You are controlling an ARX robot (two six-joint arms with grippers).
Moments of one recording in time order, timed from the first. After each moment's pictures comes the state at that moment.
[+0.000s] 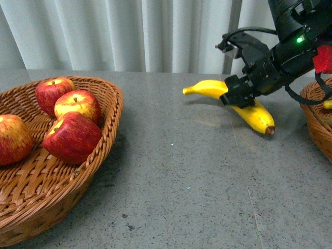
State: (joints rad) left arm 0.00 0.01 0.01 0.00 0.00 -0.01; right arm 0.20 2.19 1.63 -0.19 -0.18 -0.33
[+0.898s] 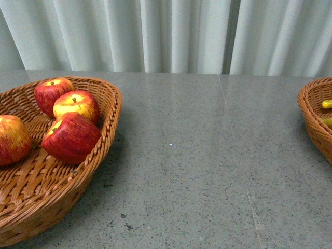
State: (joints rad) left arm 0.00 0.01 0.01 0.00 0.00 -0.01; right arm -0.47 1.65 1.04 0.02 -0.64 -0.28
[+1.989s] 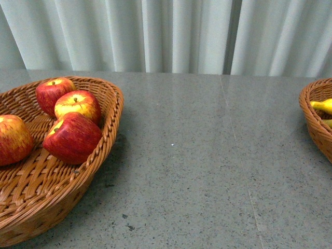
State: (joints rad) left arm 0.00 0.01 0.01 0.00 0.00 -0.01; right arm -0.20 1.07 0.65 0.38 -0.26 0.02
